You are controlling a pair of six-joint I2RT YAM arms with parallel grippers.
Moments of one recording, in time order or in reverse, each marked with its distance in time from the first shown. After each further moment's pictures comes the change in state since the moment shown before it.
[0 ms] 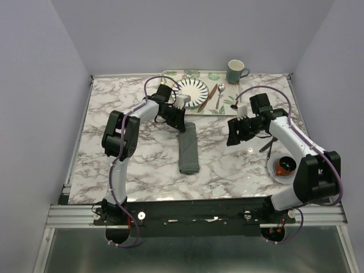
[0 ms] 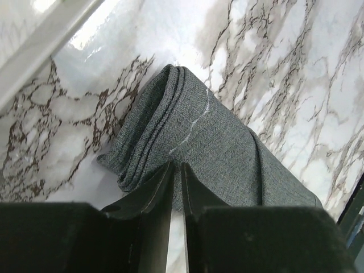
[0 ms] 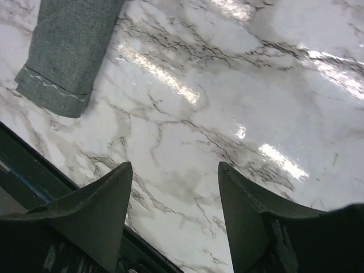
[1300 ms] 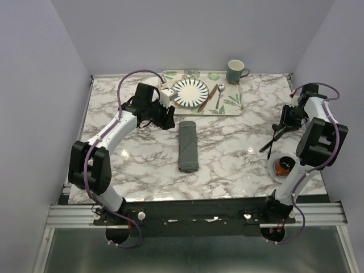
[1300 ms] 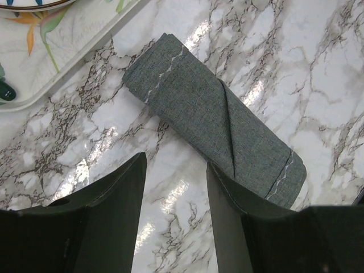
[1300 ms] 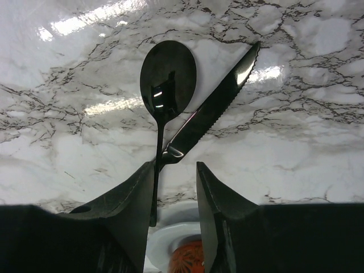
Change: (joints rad) left arm 0.022 -0.546 -0.330 0.067 -0.171 0.062; right arm -0.588 0.433 0.403 -0.118 0.328 0.097
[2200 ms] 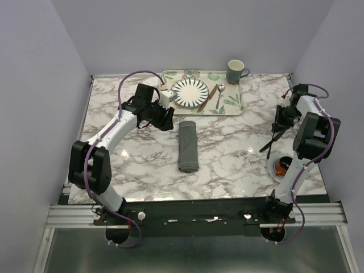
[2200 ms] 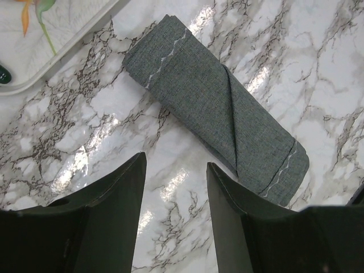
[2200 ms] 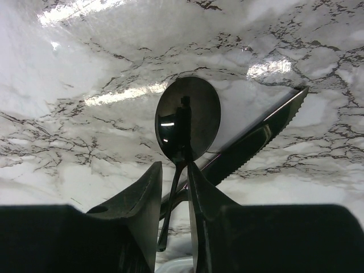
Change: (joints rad) left arm 0.002 0.003 0.010 -0.065 -0.019 0.017; right arm 0.059 0.129 0.051 0.028 -0.007 0.026
